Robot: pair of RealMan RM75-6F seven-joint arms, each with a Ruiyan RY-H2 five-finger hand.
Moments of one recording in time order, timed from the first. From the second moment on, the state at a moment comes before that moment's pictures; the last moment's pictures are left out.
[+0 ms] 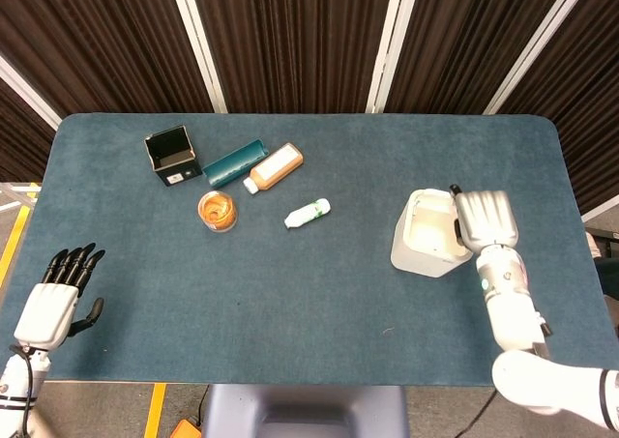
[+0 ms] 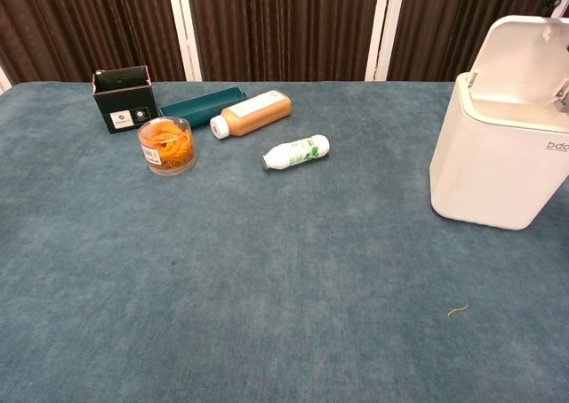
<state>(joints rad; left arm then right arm) -0.20 -1.22 -0.02 -1.45 1.56 1.41 -0.01 0.80 -0.98 0.25 -2.14 -0.37 1.27 -1.00</state>
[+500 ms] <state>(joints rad) -0.19 -1.19 0.00 -1.47 1.61 1.46 -0.05 0.72 -1.03 0.05 -2.16 -0.54 1.35 -1.00</state>
